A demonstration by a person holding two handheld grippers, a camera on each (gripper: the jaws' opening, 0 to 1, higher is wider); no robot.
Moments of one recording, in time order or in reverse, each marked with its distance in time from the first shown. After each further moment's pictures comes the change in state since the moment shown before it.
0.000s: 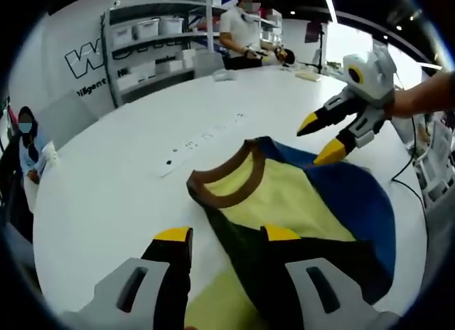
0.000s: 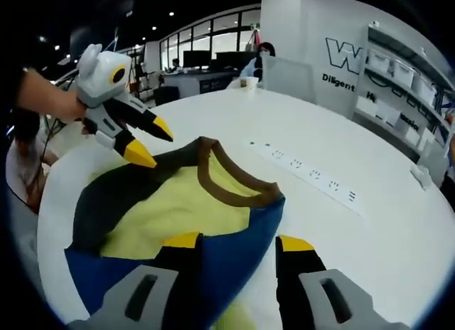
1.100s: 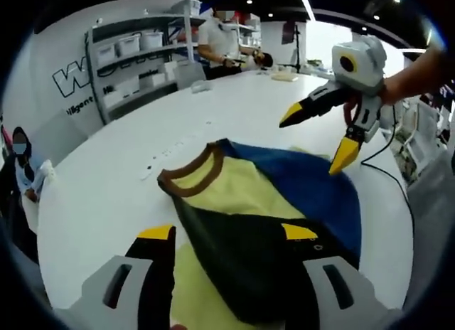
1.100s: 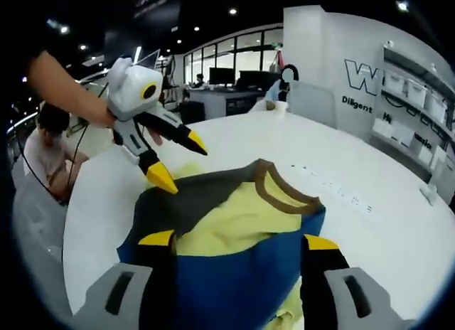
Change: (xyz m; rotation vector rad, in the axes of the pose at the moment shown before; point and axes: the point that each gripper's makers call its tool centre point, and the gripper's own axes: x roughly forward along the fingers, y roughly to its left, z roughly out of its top) left arm -0.051 -0.056 -0.013 0.101 -0.050 -0.072; right arm -0.052 0.080 0.008 -0.041 -0.116 0.105
